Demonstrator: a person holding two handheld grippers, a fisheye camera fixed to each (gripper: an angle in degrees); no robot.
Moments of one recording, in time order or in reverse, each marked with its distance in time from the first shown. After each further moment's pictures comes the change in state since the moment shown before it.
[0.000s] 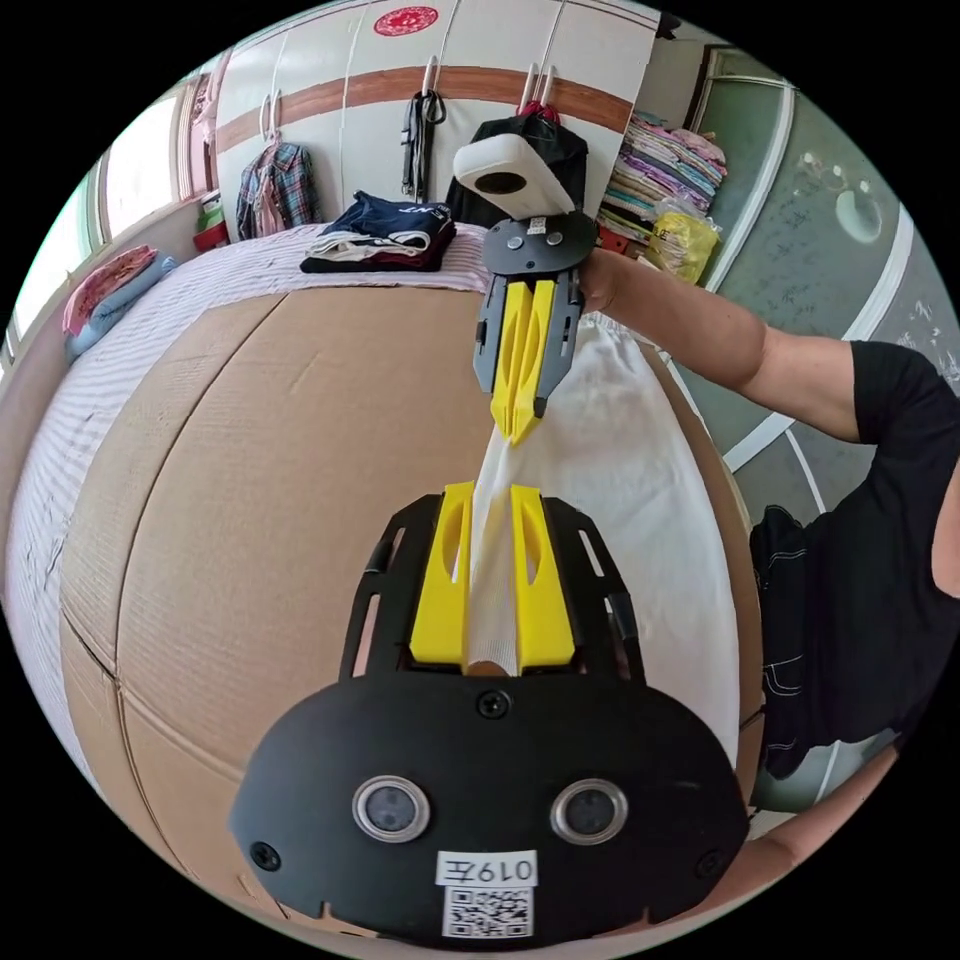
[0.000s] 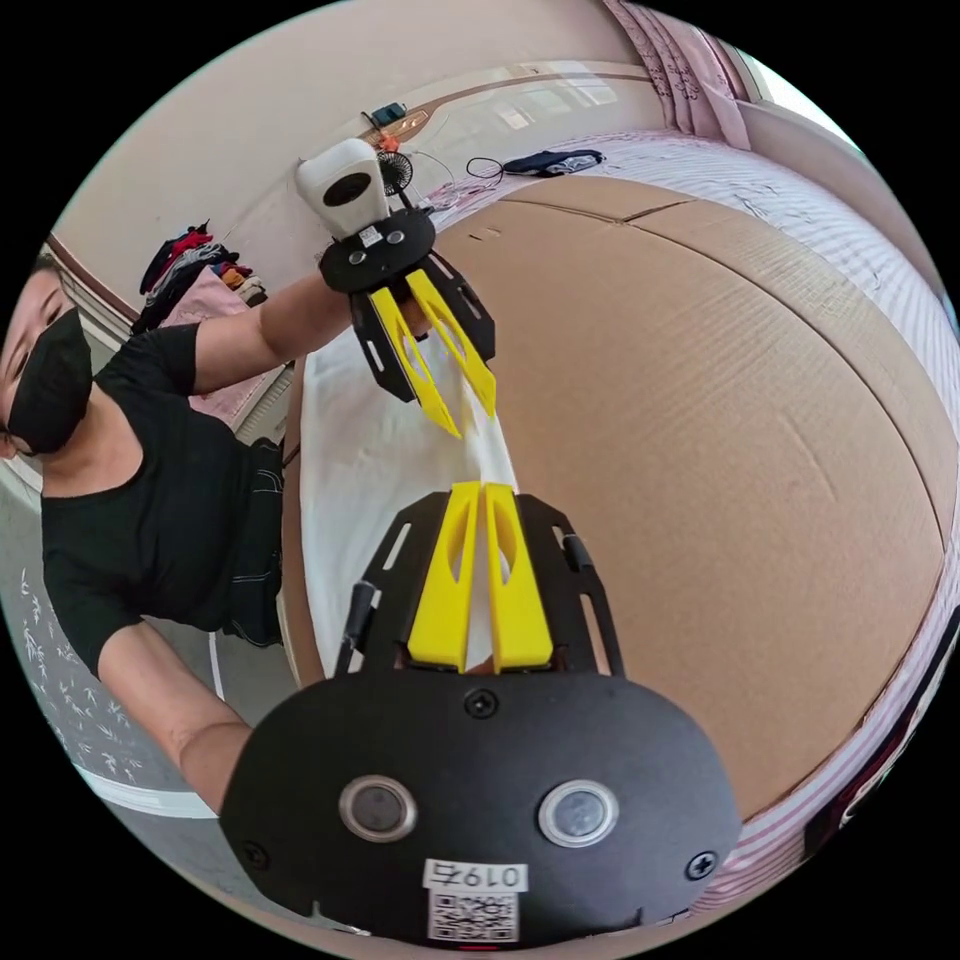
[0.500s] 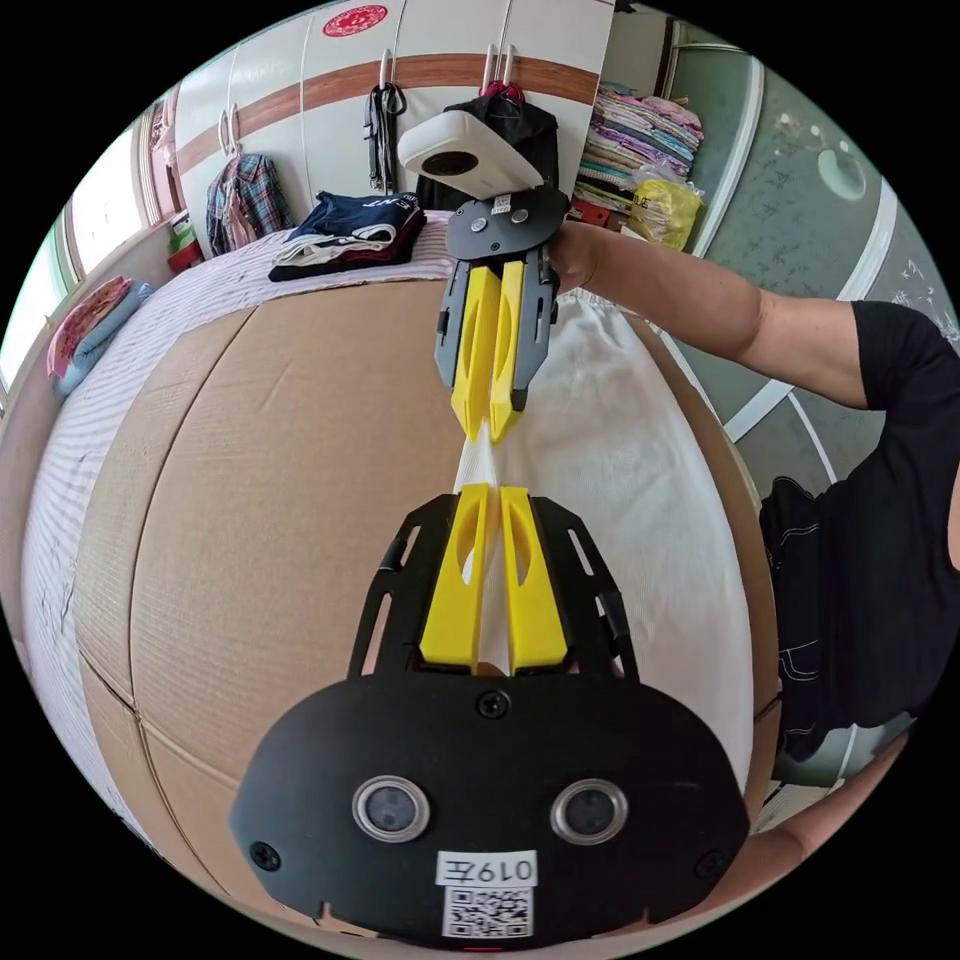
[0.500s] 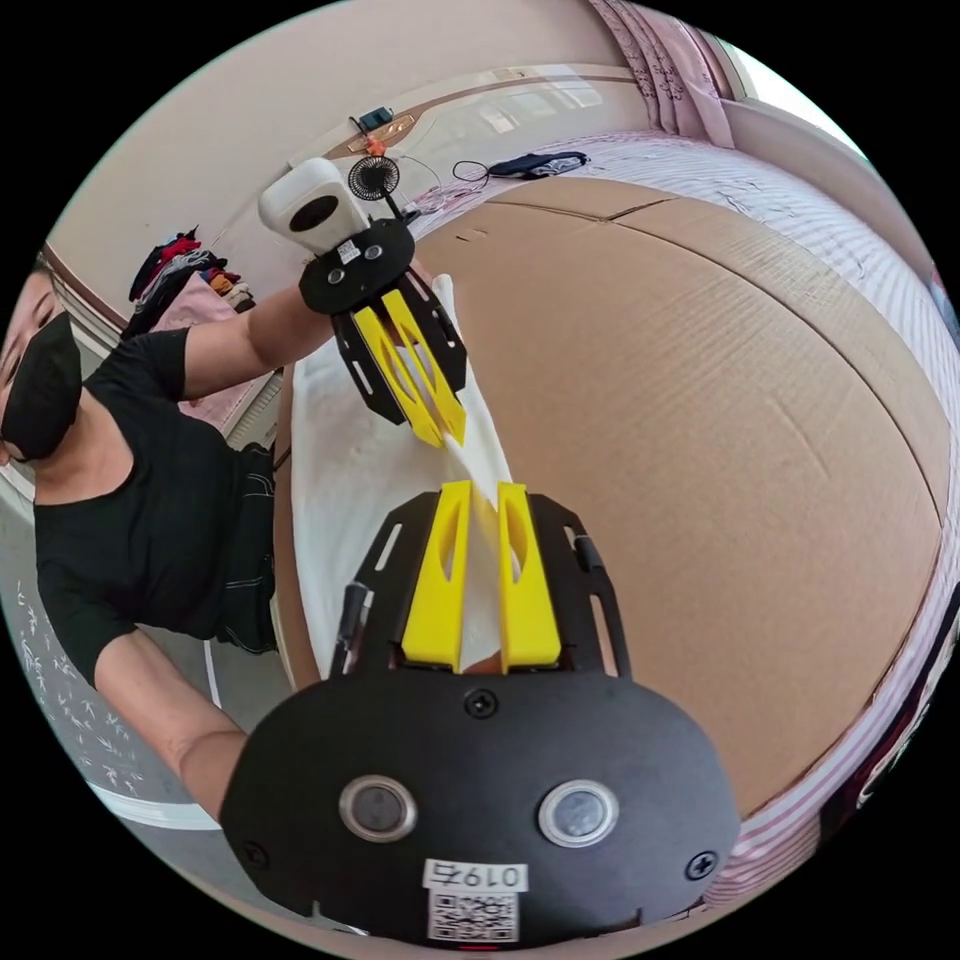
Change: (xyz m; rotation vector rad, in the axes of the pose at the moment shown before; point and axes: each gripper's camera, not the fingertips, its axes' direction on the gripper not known) left arm 0.039 -0.013 0.019 -0.051 -0.040 0.095; right arm -0.035 0.007 -0.017 0.003 0.006 0.023
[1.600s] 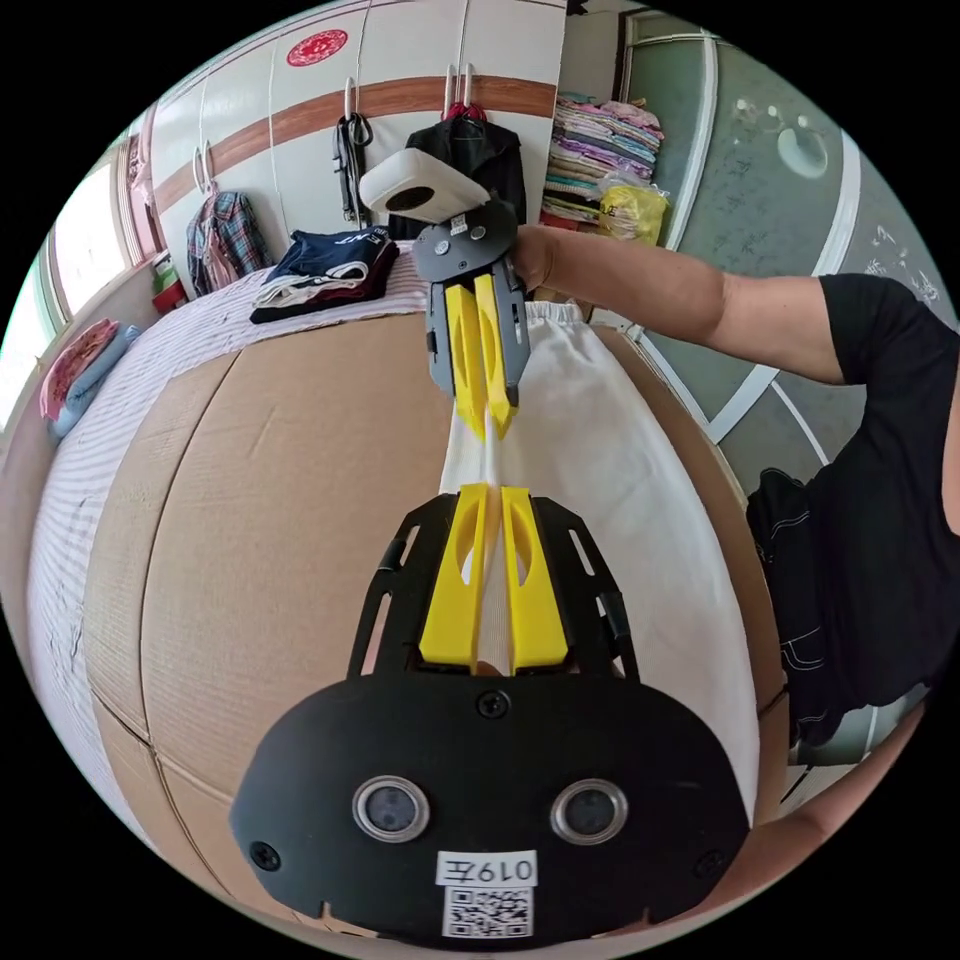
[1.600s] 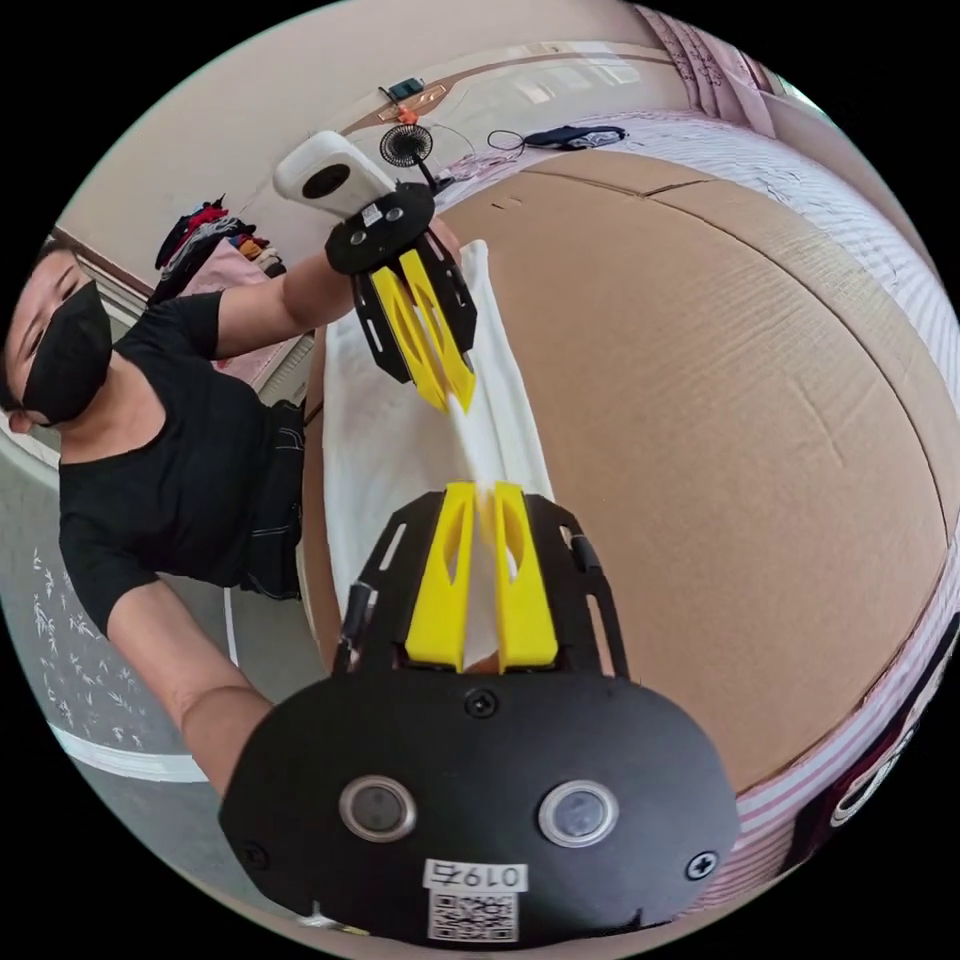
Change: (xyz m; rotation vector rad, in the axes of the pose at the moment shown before) left arm 0.119 -0.014 -0.028 0.060 0.006 0.081; right arm -0.155 -0.009 -0.105 -0.134 -0.049 -0.074
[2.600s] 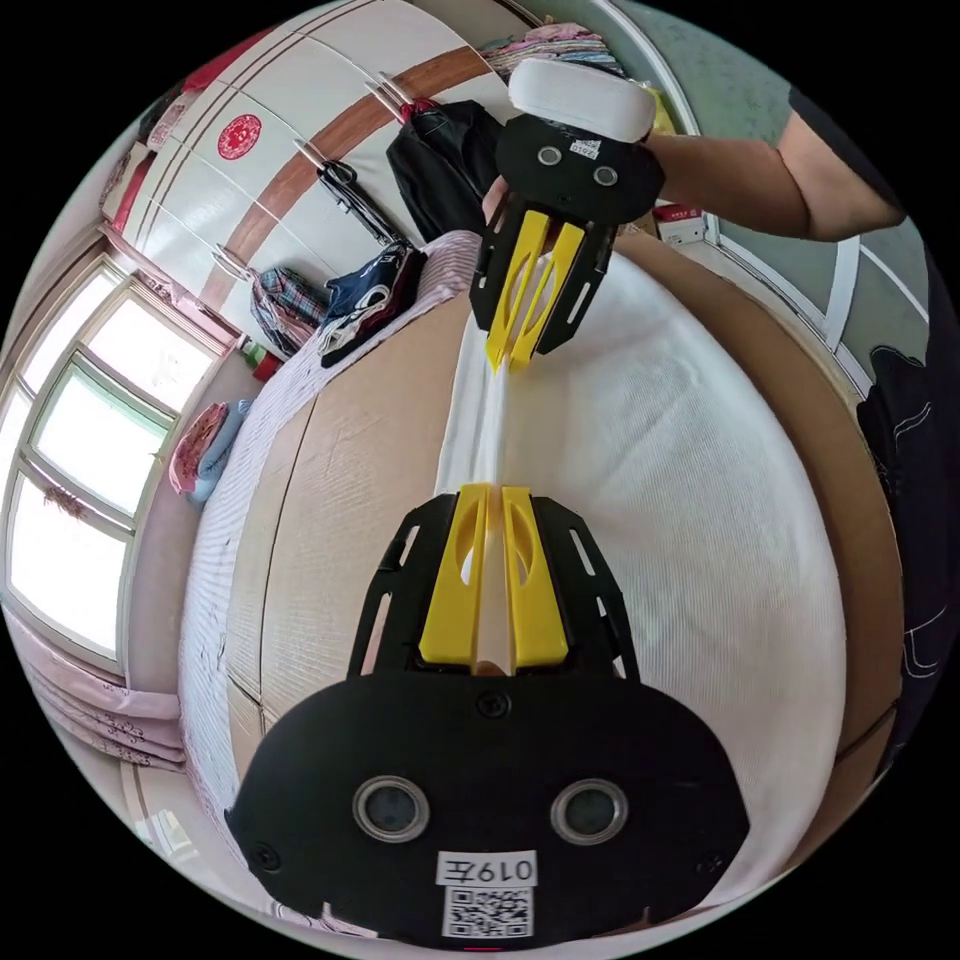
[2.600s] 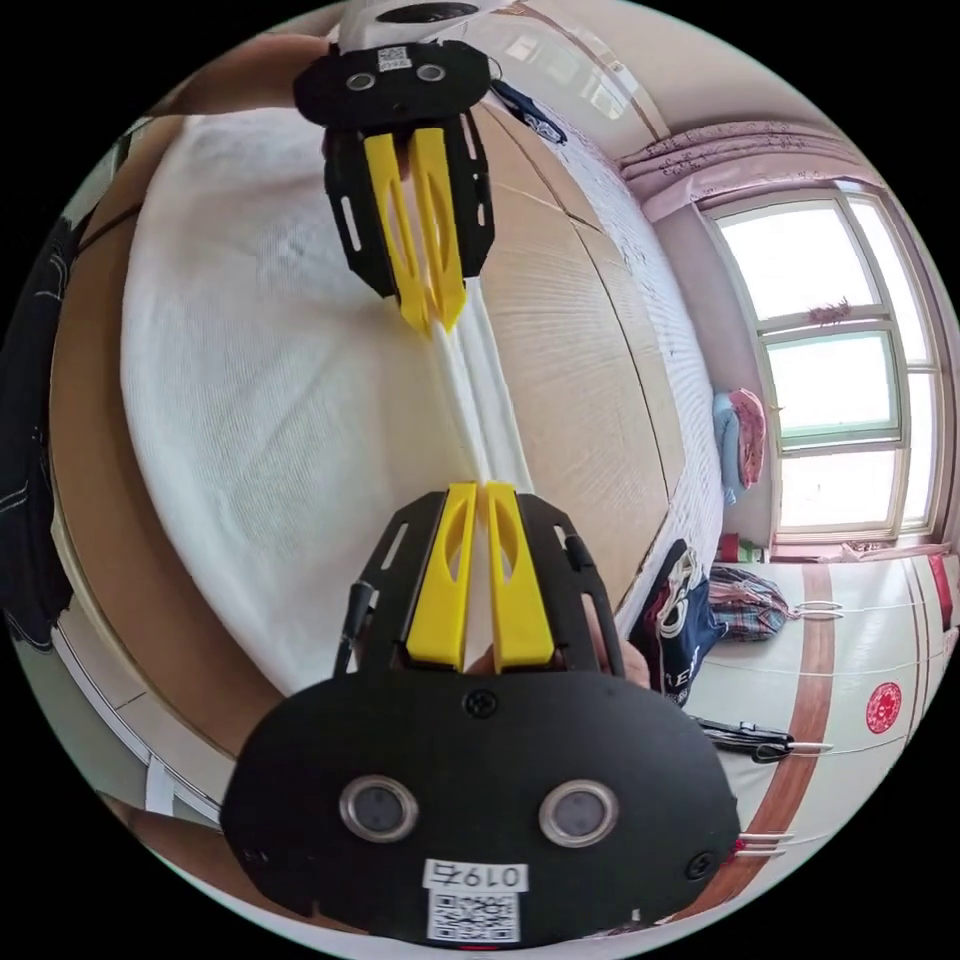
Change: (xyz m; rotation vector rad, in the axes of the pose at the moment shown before) left arm 0.167 0.000 0.006 -0.084 -0.485 0.184; right arm -0.275 0.032 0.023 -0.179 1.049 -0.030
